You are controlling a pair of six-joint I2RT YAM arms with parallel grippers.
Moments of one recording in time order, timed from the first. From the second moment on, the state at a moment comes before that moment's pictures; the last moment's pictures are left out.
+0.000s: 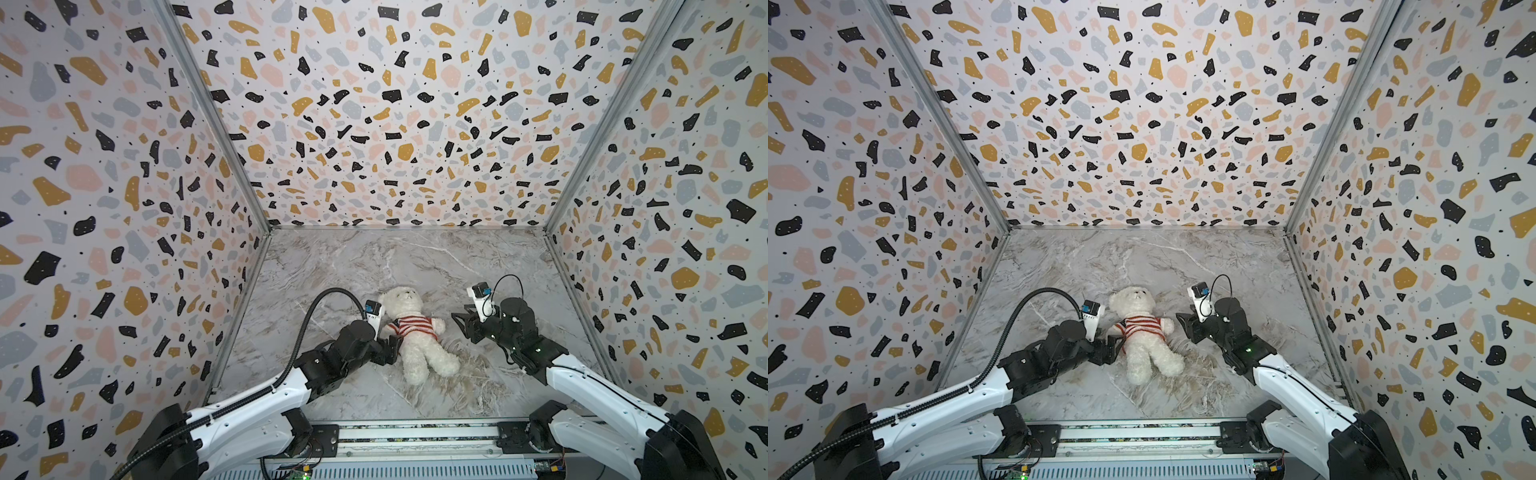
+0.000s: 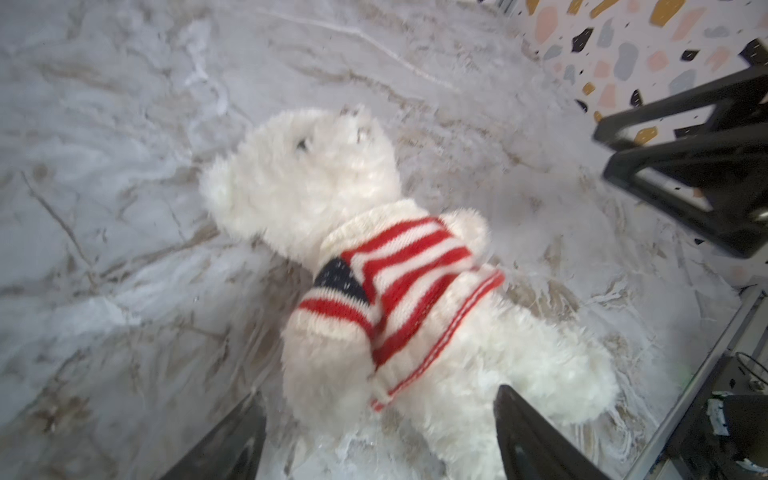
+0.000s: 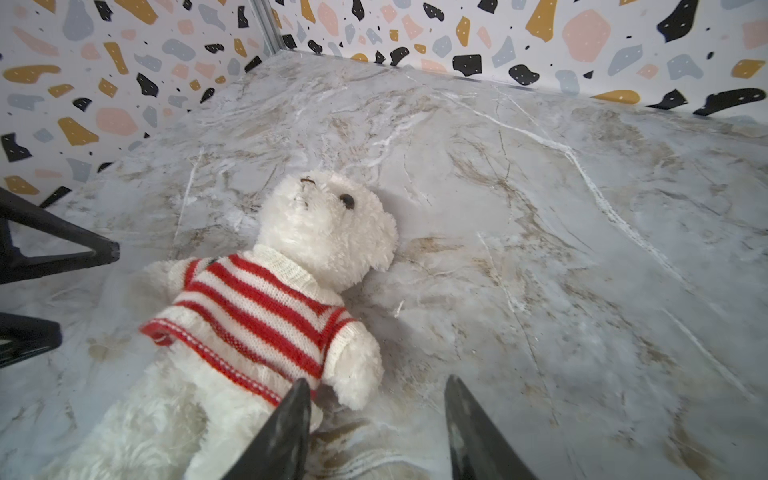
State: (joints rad) left arm -0.86 0.98 0.54 -0.12 -0.12 -0.48; right arm 0.54 1.02 0.49 0.07 -0.22 0.09
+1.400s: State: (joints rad) left arm -0.86 1.22 0.52 -0.01 -0.09 -0.47; right arm 0.73 1.30 0.44 0.31 -0.37 0.19
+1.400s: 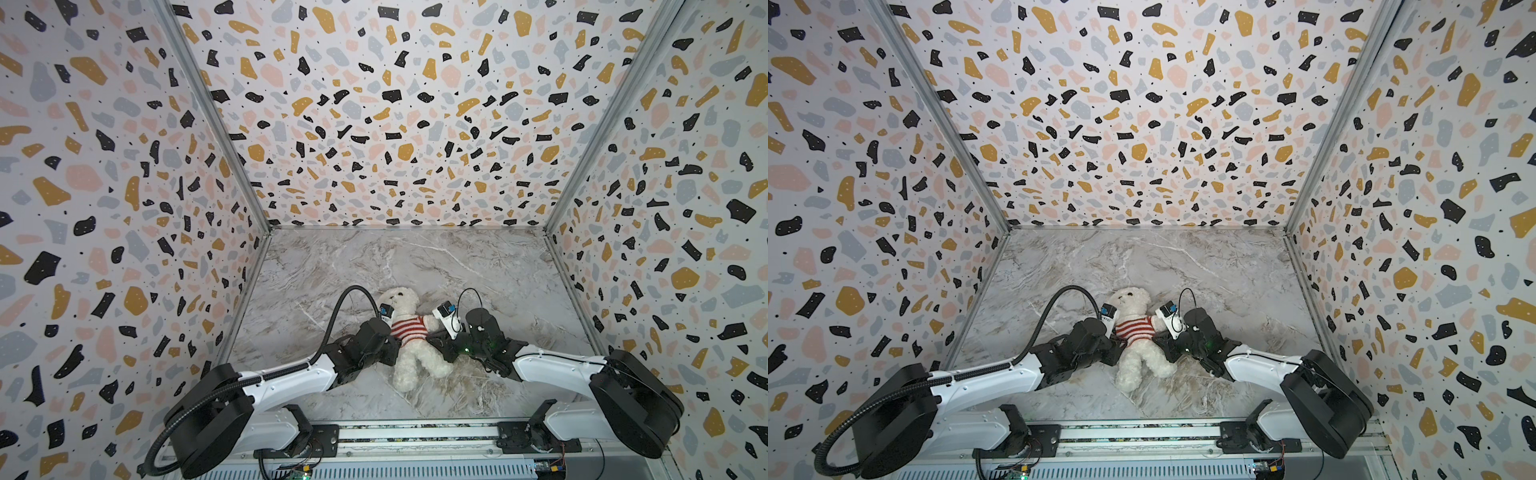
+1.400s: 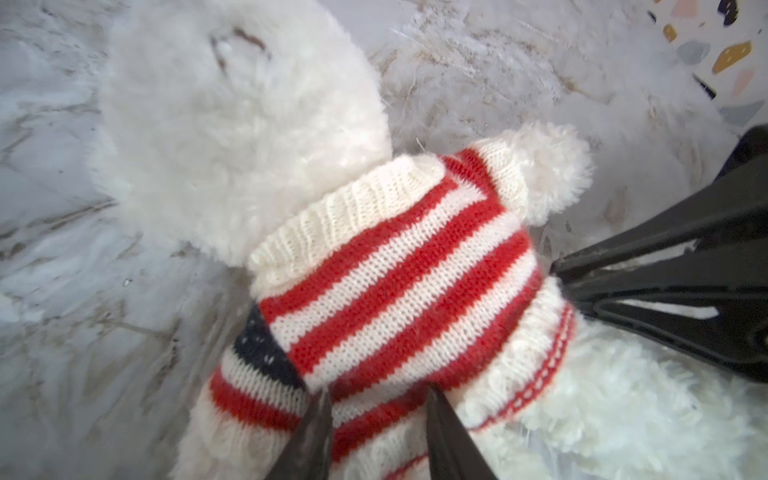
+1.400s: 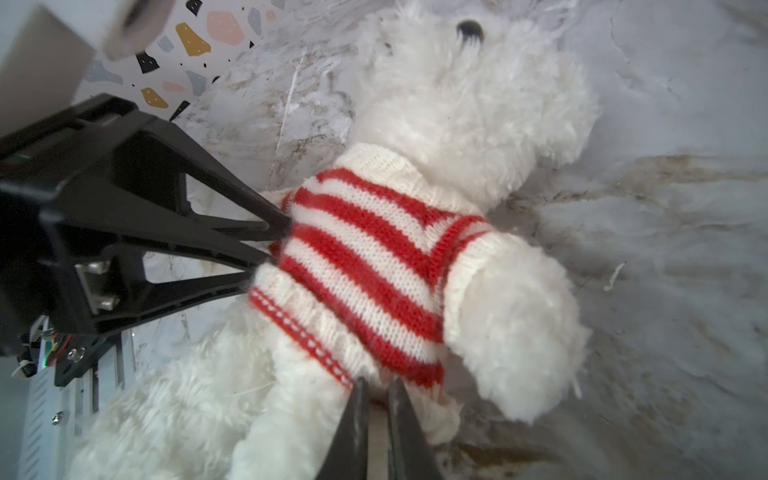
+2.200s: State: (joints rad) left arm -0.72 0.85 0.41 -0.03 -0.43 -0.45; right arm 0.52 0.74 0.27 0.20 0.05 0.14
